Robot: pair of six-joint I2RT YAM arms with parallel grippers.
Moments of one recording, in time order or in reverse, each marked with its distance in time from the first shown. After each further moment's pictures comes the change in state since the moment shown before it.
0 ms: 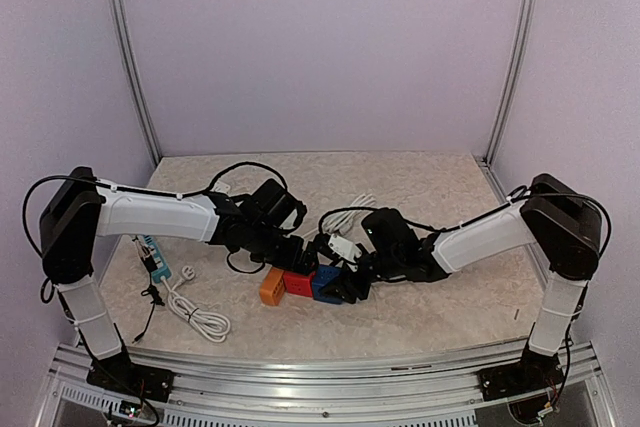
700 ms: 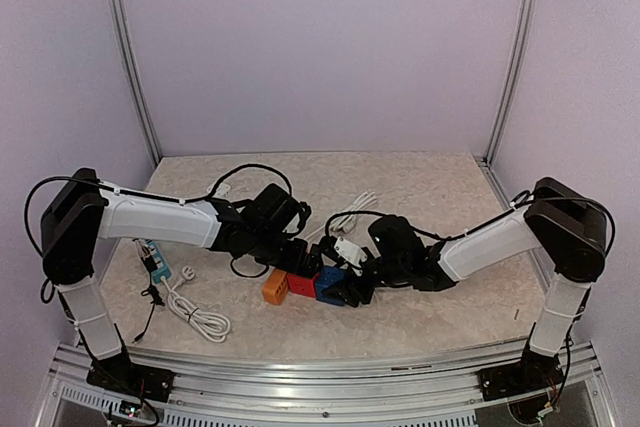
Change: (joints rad) left arm -0.010 0.003 -0.031 0.072 -0.037 0.023; right arm 0.006 -0.030 -0.087 0.108 0.047 0.040
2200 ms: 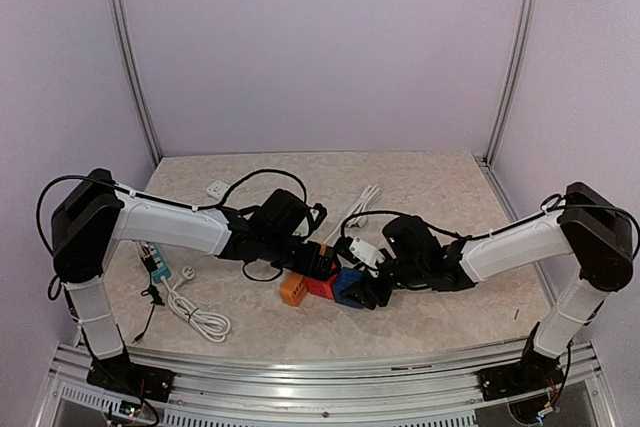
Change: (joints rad) left arm -0.023 0.061 -0.007 0.179 0.084 0.016; right arm 0.004 -0.166 -0.093 -0.135 0.096 0.018
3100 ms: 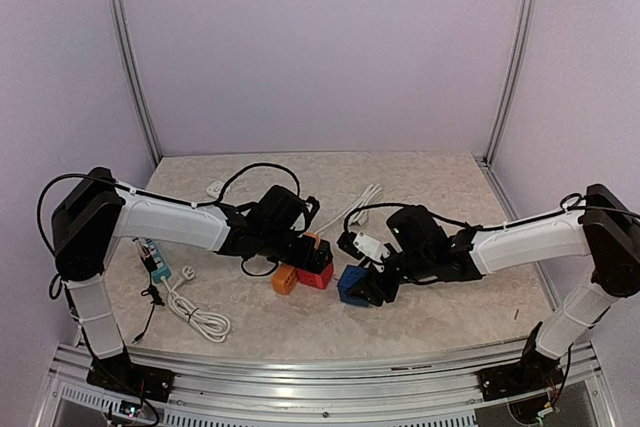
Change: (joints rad) left arm 0.026 0.007 0.006 -0.002 -0.091 0.042; right arm -0.015 -0.069 0.055 -0.187 -0.039 -0.020
